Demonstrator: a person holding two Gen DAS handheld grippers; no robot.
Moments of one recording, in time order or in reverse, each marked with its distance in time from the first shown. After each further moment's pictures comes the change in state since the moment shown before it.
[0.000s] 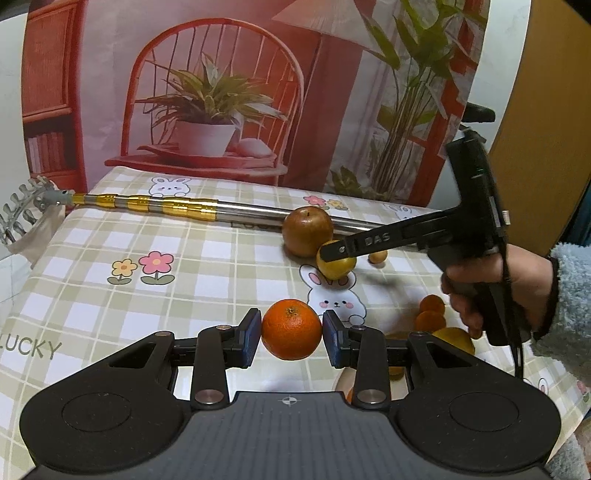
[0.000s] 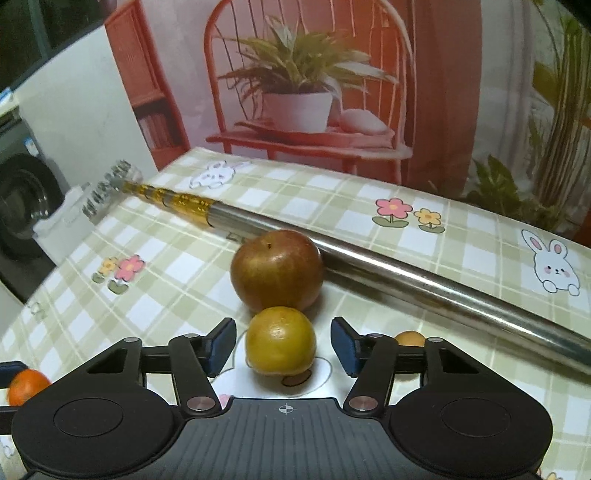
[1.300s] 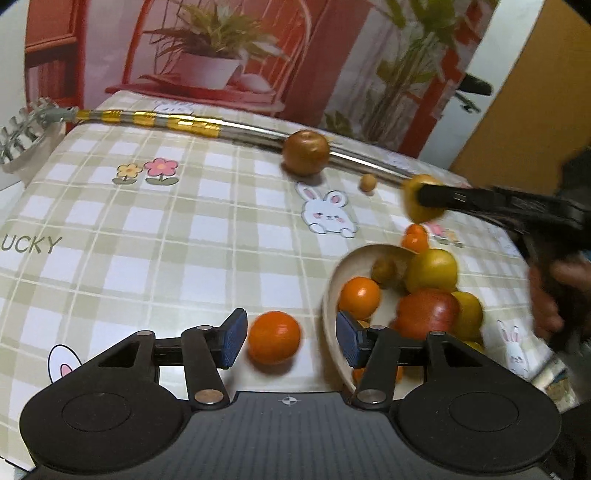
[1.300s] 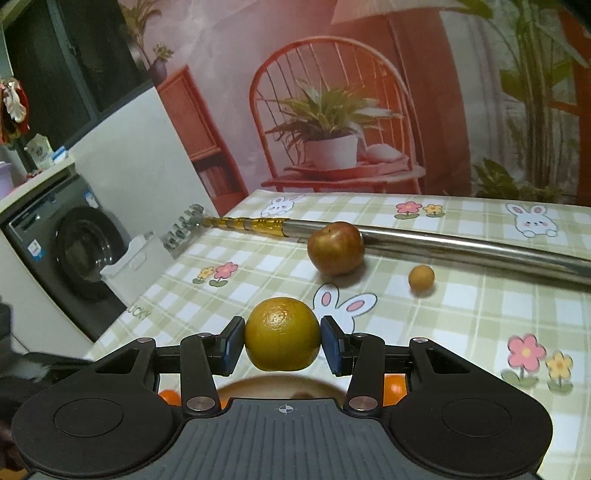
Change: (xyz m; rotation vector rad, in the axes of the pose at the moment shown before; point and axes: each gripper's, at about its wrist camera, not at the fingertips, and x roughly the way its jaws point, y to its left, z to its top) left arm -0.007 0.028 -0.043 -0.086 0.178 -0.078; right arm -0.133 0.008 -0.083 0.098 -0.194 0.188
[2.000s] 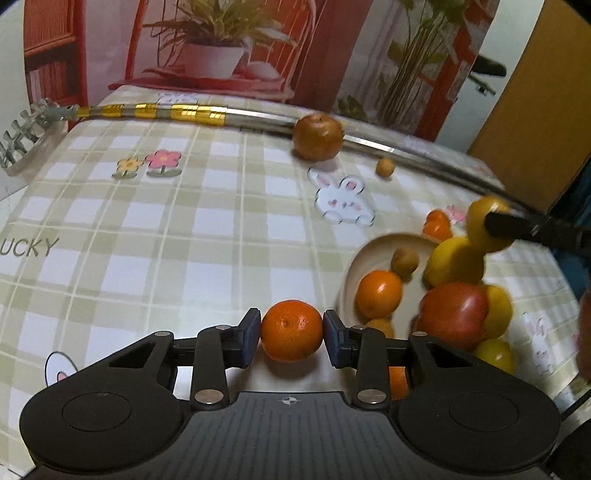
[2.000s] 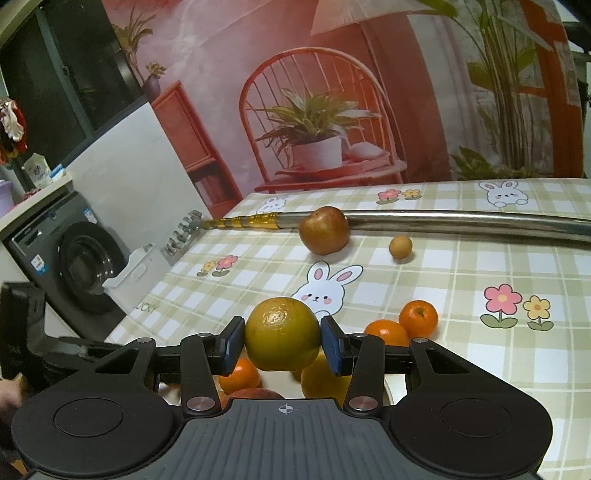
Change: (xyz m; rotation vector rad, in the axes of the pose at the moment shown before) left arm 0.012 -0.007 0.002 0.032 0.023 0.043; right arm -0.037 -0.003 -0.036 0.056 -0.037 -0.012
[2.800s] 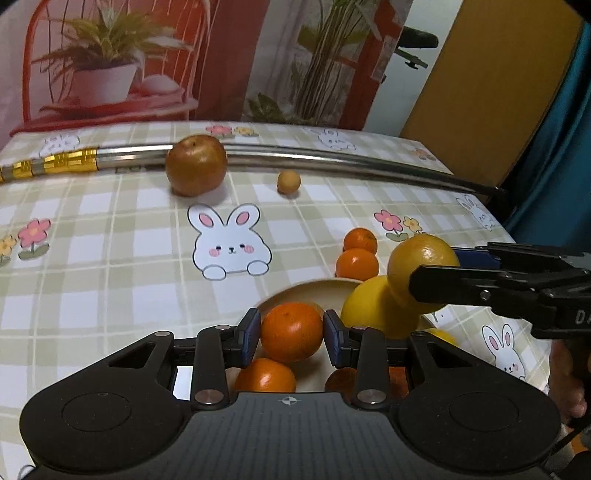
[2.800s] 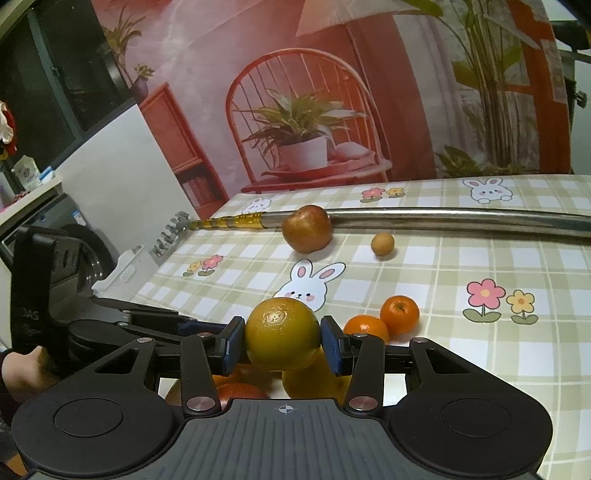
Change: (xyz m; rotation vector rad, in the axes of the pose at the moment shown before) left arm 0.064 -0.066 0.045 0.159 0.034 -0.159; right arm -0.004 -0.009 -0.006 0.013 -0.005 -0.035
